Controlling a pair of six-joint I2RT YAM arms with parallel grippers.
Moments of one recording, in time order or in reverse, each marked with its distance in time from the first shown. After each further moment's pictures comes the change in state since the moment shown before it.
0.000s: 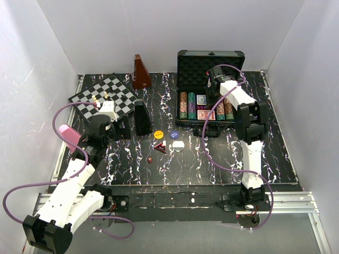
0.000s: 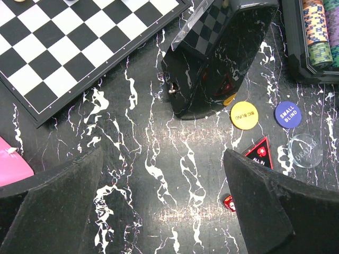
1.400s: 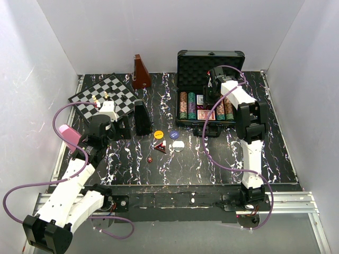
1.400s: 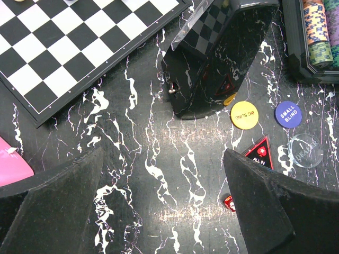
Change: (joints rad) left arm 0.000 0.002 0.000 0.000 0.000 0.000; right arm -0.014 0.013 0.002 0.017 -0.091 0.047
